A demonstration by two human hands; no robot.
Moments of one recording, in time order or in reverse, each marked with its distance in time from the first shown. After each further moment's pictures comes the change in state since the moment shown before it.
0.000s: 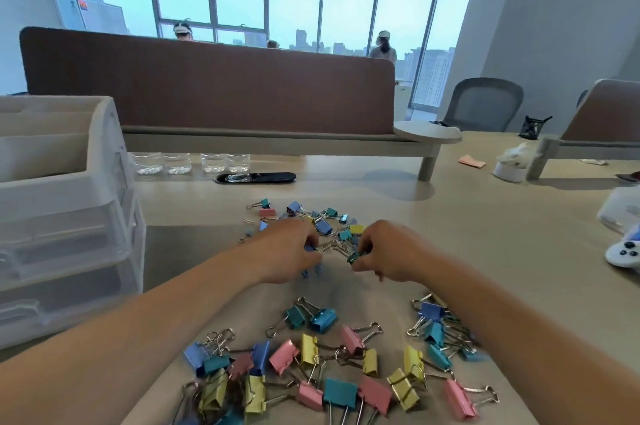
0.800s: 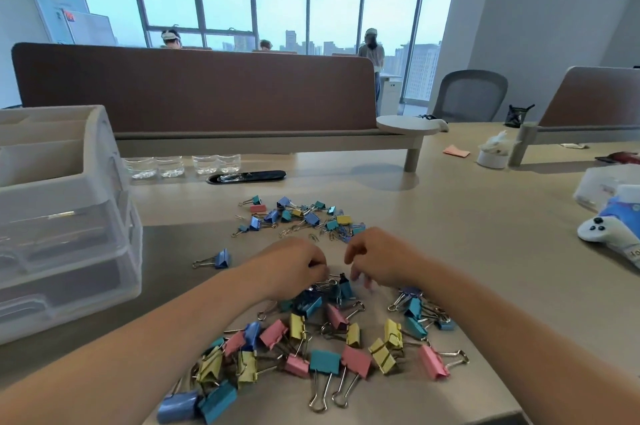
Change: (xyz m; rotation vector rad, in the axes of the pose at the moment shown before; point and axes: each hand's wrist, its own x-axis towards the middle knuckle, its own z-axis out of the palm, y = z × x) left_hand -0.022 0.031 0.025 0.094 -0.115 0.073; right_hand -0.036 0.011 0.015 0.215 -0.081 -0.017
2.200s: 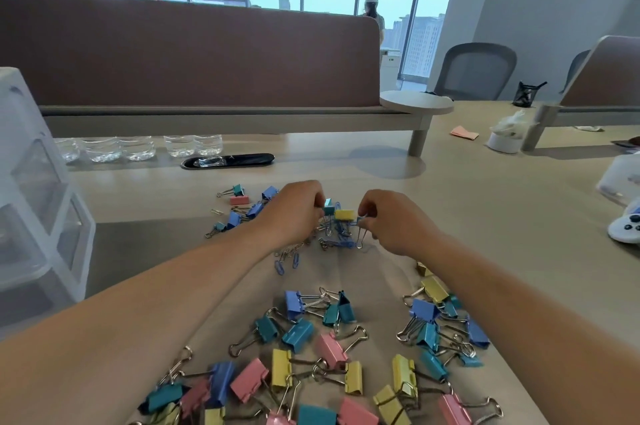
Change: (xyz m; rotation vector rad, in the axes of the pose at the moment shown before) left_hand 0.116 -0.036 -0.001 -0.201 0.328 -0.047; right_hand 0.081 0.047 -0.020 -0.052 0.339 -0.009
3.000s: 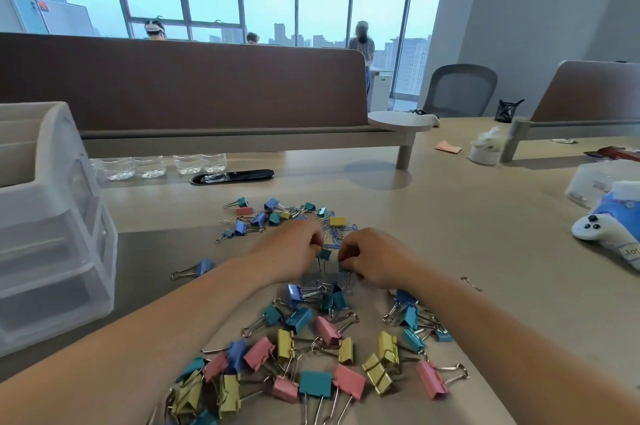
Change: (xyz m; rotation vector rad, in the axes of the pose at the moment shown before) left_hand -0.066 0.023 -0.012 0.046 -0.168 0.024; right_hand -0.057 -0.031 0.000 -0.033 -0.243 -0.032
